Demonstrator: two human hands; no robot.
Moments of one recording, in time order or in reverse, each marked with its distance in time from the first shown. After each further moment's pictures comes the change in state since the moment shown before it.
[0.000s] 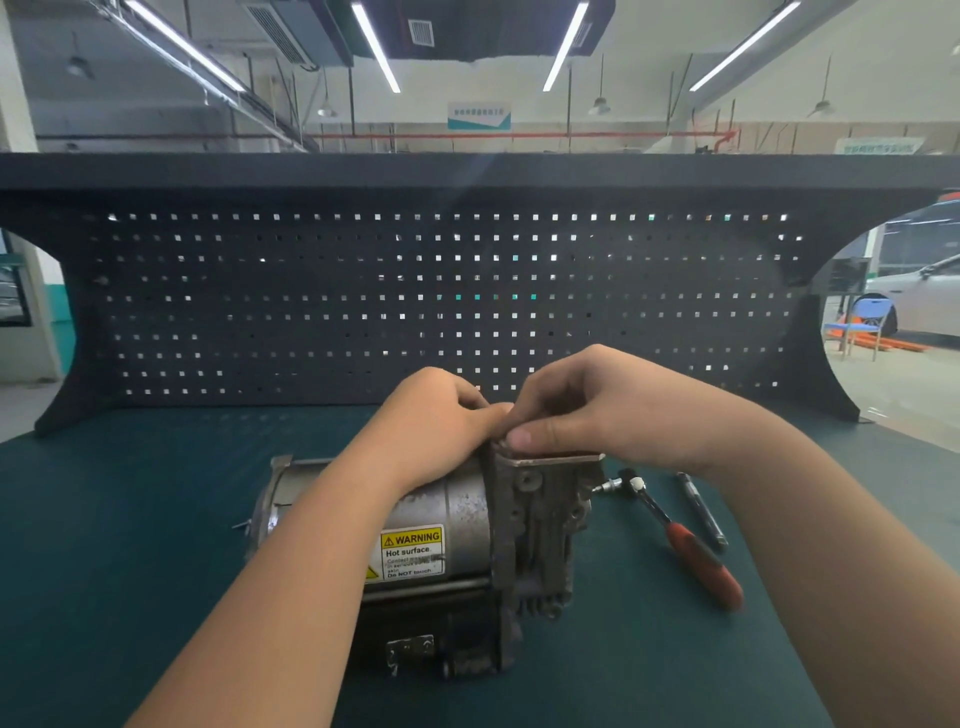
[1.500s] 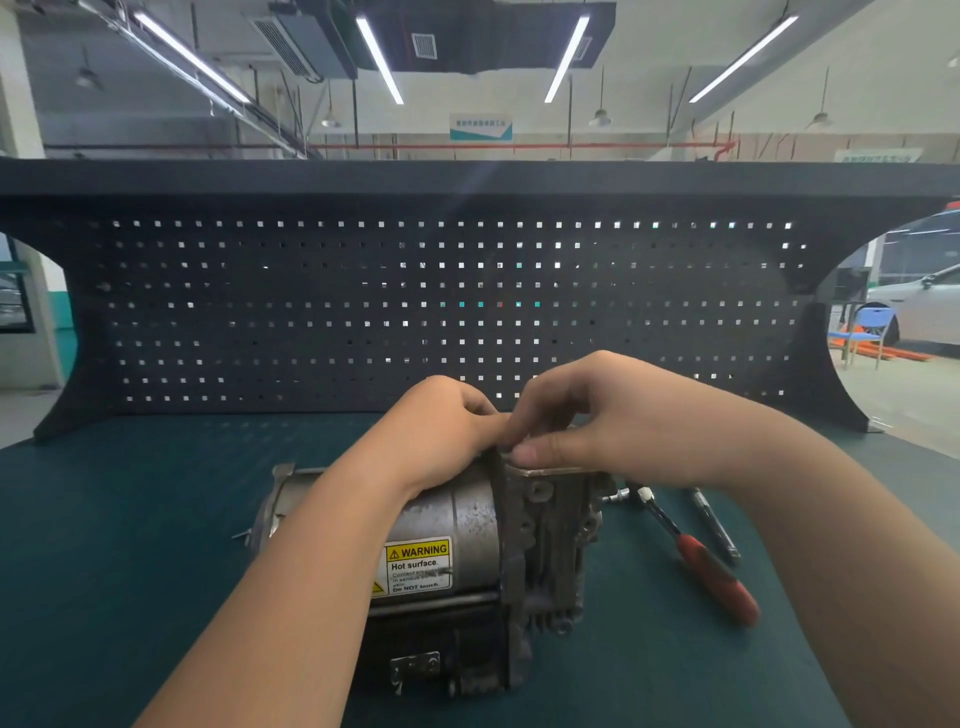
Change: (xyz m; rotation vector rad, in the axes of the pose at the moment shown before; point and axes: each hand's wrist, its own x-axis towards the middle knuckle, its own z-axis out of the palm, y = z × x) left_hand 0.003 0.001 -0.001 -0.054 -0.046 -0.054; right_hand -0.001 -0.010 0.002 -0.183 0.016 0.013
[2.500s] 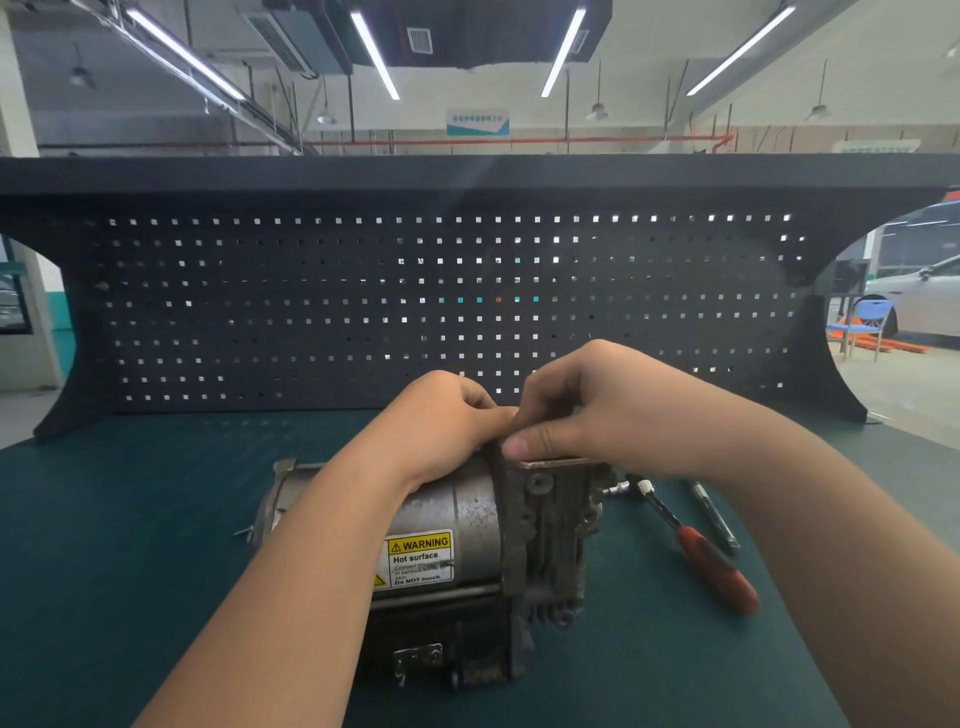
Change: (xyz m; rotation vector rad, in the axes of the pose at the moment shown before) left_hand -0.002 0.002 -0.001 -0.006 -0.014 -0.014; right_hand 0.003 0.000 0.005 0.058 0.056 0.007
